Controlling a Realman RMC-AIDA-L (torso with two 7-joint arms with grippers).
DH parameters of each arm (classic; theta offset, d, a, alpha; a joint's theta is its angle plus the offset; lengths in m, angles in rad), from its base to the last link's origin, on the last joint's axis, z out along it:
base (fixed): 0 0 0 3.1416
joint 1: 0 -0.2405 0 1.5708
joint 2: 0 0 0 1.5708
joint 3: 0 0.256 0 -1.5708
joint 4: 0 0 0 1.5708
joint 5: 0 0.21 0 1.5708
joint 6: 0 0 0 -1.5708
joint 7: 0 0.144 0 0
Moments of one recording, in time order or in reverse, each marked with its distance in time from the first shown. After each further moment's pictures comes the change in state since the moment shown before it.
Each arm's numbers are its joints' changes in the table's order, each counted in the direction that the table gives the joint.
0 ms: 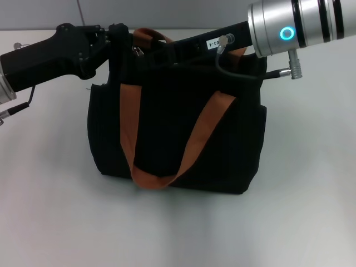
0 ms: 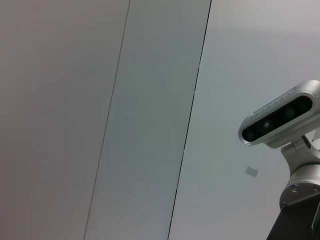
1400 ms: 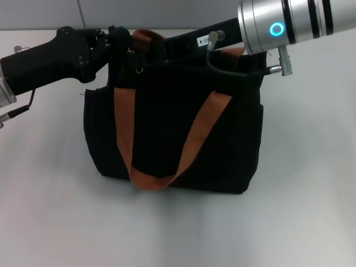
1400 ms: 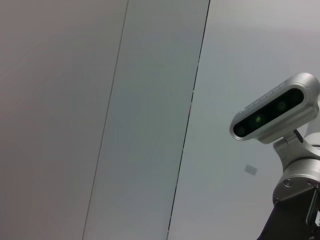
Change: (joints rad) left arm -0.009 -0.003 0.005 0.000 -0.001 -0.001 0.007; right arm -0.052 -0.004 -0.002 0.070 0.028 -0.011 -0.013
